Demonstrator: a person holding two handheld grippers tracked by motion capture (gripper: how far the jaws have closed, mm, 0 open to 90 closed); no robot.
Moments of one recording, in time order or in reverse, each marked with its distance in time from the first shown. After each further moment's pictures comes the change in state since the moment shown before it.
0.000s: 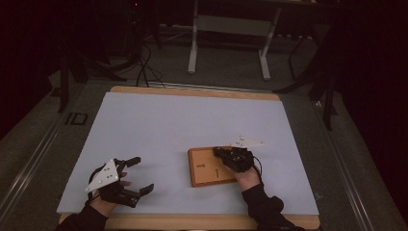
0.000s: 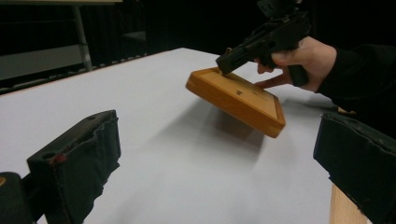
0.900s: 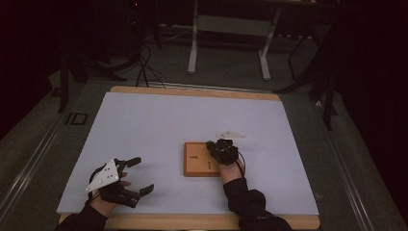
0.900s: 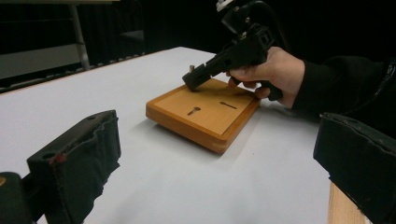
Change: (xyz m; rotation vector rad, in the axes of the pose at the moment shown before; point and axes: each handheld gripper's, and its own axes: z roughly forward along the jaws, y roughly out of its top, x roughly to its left) left arm 0.000 0.000 0.000 0.004 -0.007 0.003; right arm 0.006 0.005 0.055 0.065 -0.210 0.131
